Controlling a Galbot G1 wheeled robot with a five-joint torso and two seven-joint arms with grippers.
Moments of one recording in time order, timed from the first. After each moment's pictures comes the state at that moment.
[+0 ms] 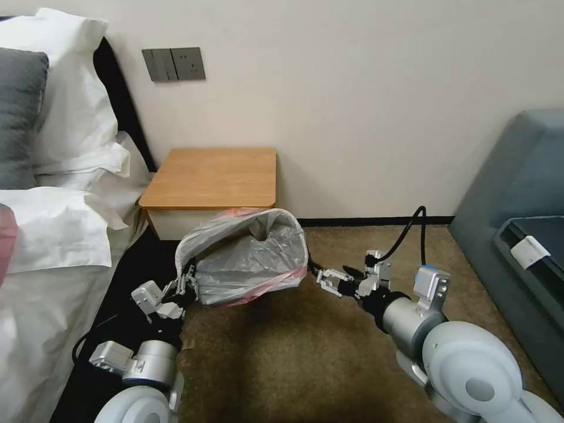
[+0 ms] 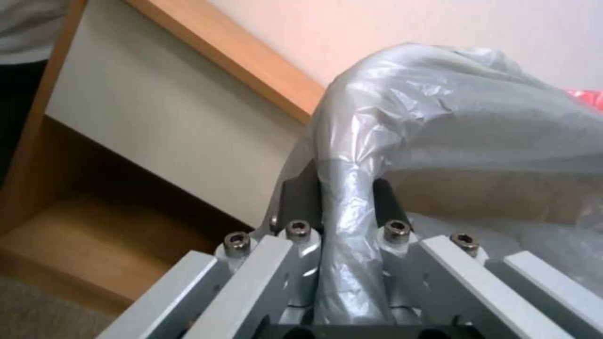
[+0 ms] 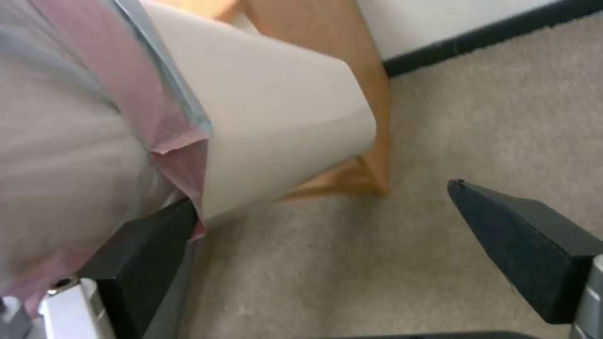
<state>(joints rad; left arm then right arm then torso) 1.70 -1.45 -0.58 -2.26 -0.76 0.04 -0.01 -1.25 0.96 0.19 2.39 1.33 -0.56 0.72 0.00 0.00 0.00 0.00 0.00</state>
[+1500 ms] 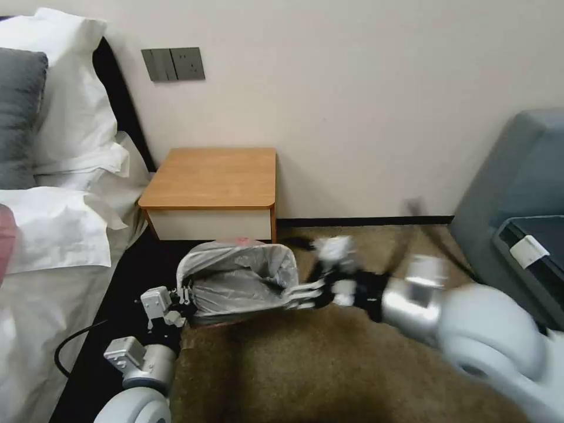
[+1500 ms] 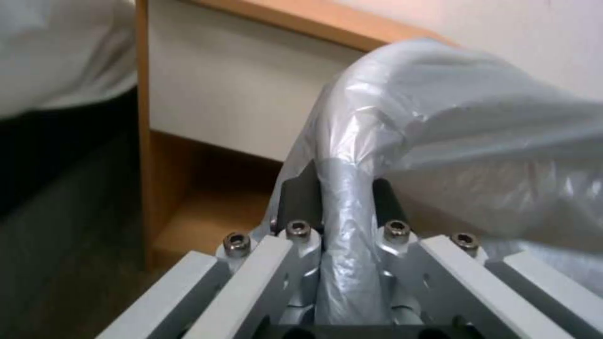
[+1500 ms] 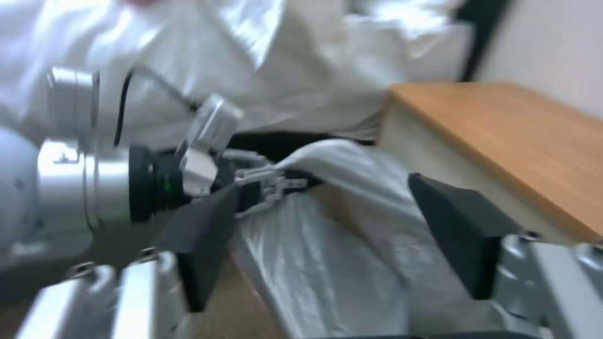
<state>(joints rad) 1.71 -1.37 -0.56 -2.26 -0.44 0.14 -0.16 -0.55 0.67 -0.37 2.34 0.76 -0.47 -0.14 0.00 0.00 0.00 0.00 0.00</state>
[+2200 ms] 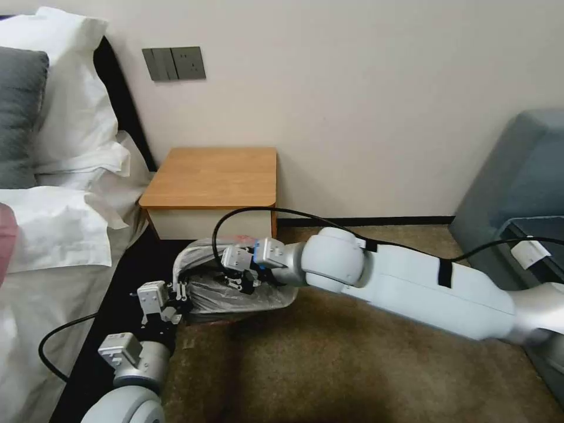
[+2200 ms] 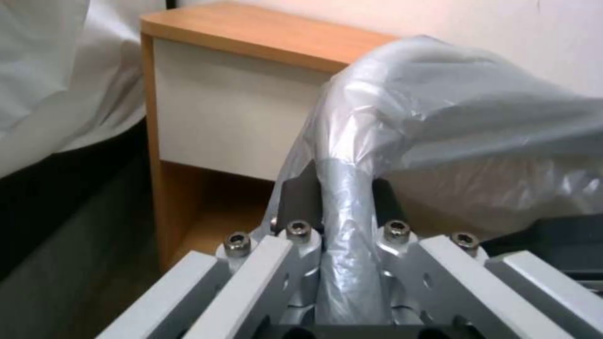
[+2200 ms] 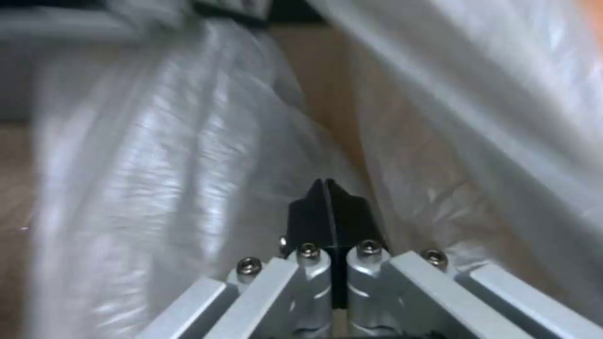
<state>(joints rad) 1.72 -1.37 -0.59 -2.32 -0.42 0.19 -0.15 -0.13 1.04 -0.77 1.88 0.53 -0.67 -0.27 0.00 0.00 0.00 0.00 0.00</state>
